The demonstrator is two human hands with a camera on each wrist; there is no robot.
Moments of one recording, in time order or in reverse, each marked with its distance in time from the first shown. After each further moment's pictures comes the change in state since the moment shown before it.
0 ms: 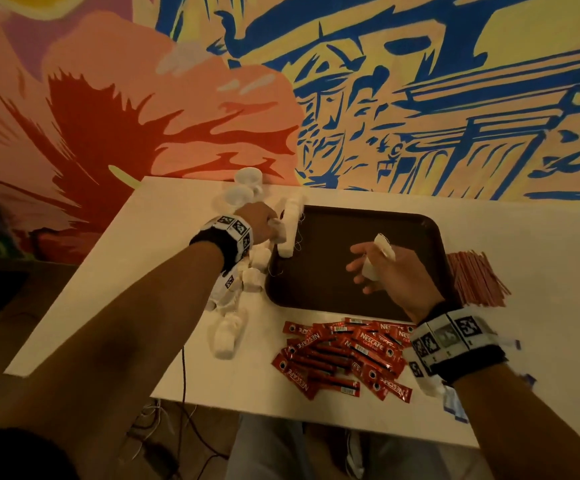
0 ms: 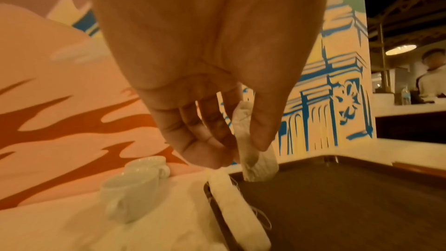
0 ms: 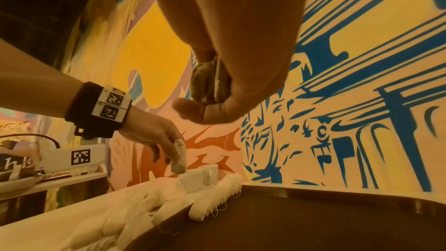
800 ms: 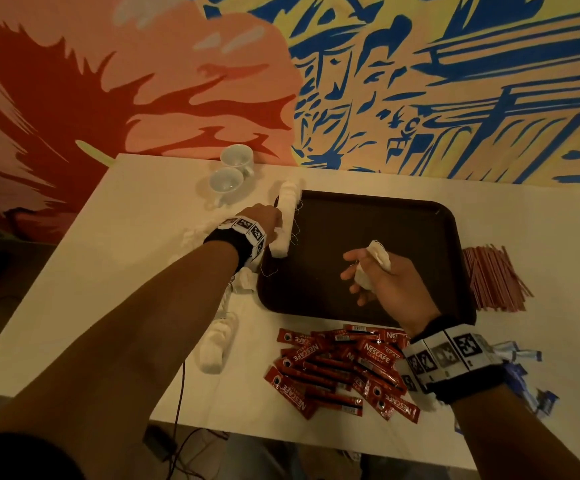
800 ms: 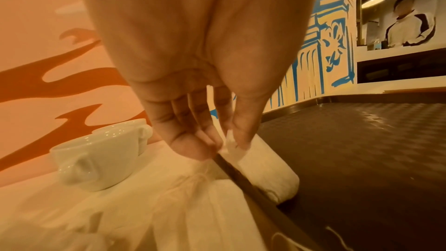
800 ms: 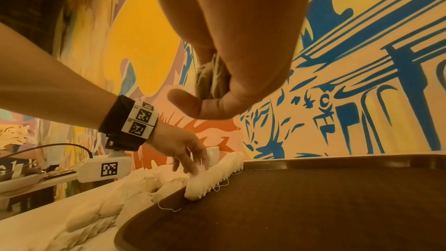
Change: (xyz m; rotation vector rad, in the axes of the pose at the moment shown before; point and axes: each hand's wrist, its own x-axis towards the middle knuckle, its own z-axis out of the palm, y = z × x) left_hand 0.072 -0.012 0.058 0.187 -0.066 -0.012; right_hand 0.044 0.030 0.014 0.052 -0.024 0.071
